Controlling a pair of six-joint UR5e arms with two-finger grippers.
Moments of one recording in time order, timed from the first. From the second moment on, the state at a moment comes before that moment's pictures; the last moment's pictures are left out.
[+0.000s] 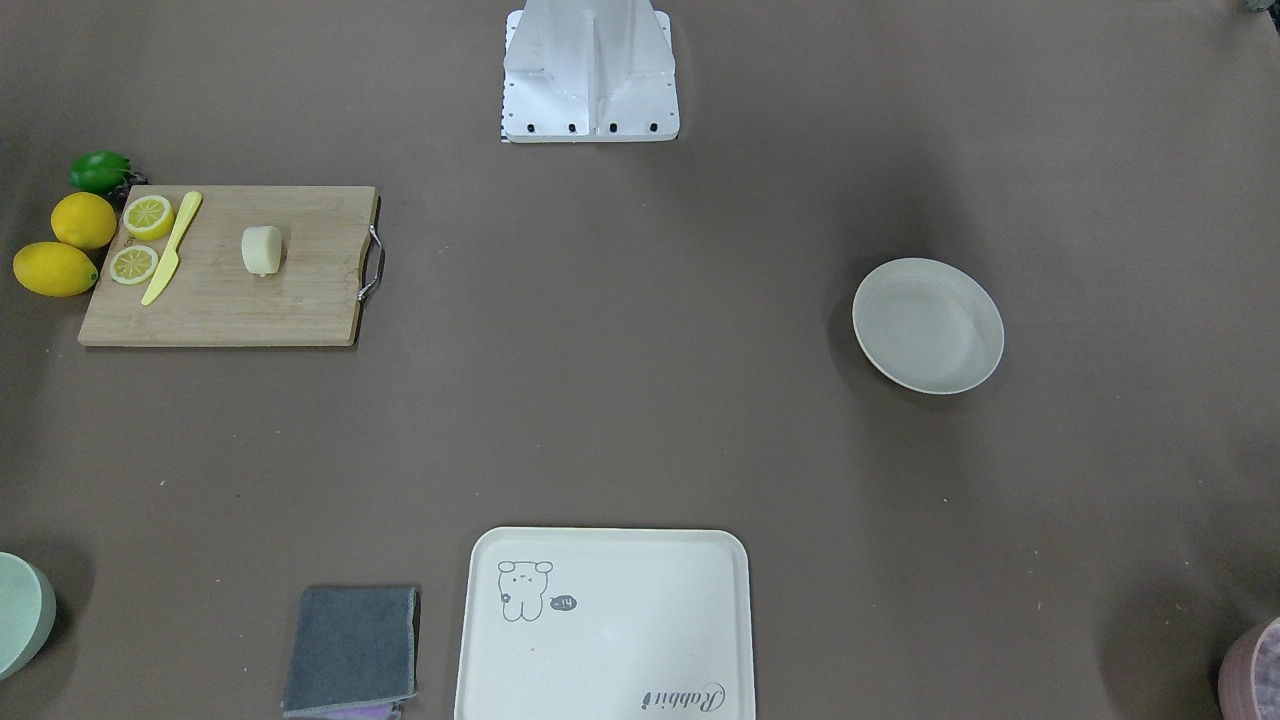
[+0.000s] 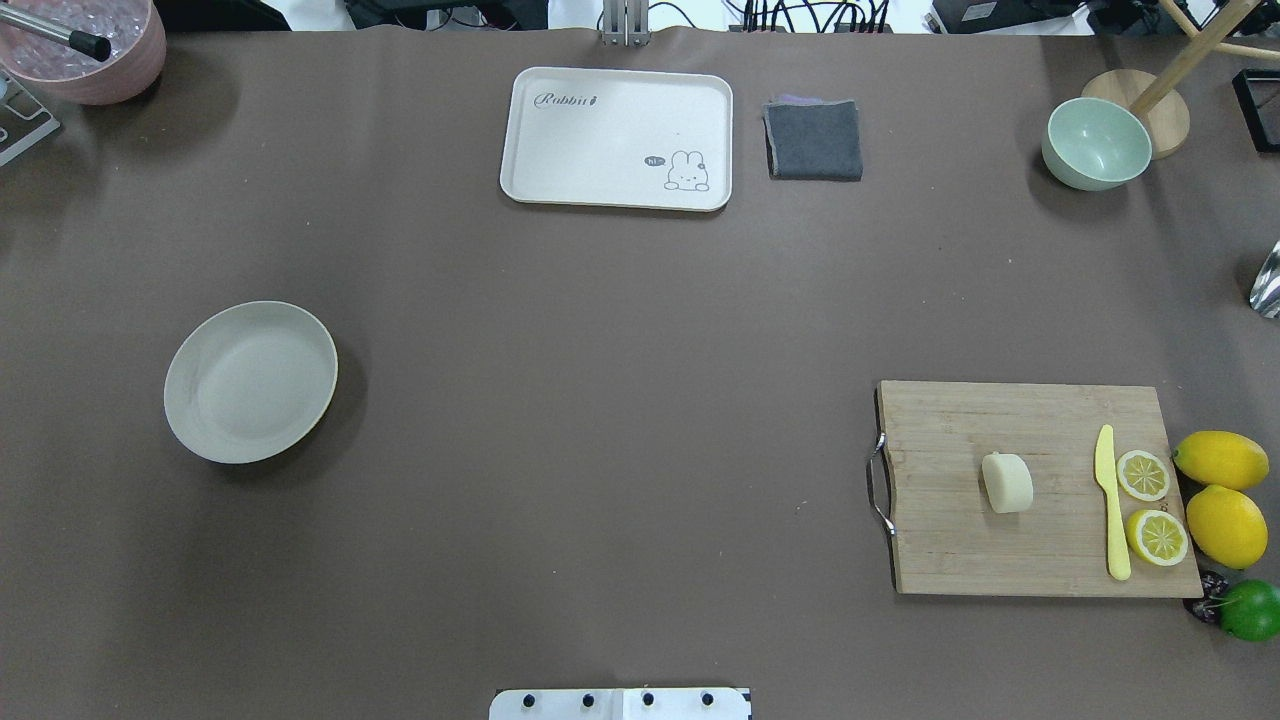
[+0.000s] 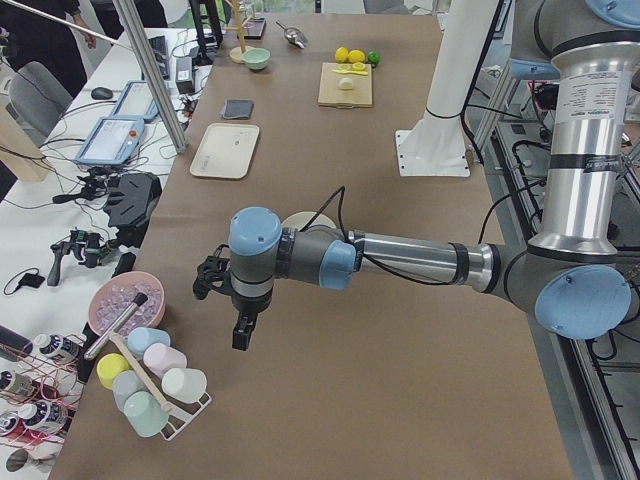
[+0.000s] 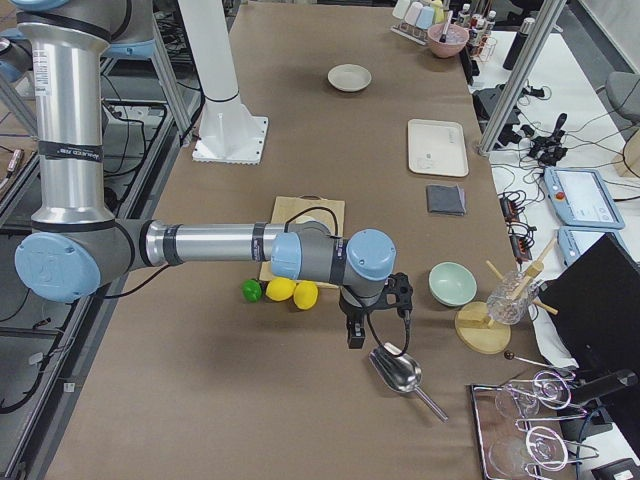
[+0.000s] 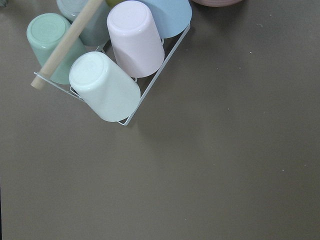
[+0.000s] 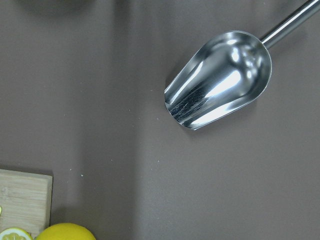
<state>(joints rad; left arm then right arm) -1.61 -1.60 -1.66 -1.67 -2.25 0.03 1.59 -1.60 1.67 -1.69 2.37 -0.13</state>
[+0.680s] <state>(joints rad) -1.61 -1.59 -1.67 -1.67 -2.25 0.03 1.59 -1.60 1.67 -1.69 2.37 -0.13</state>
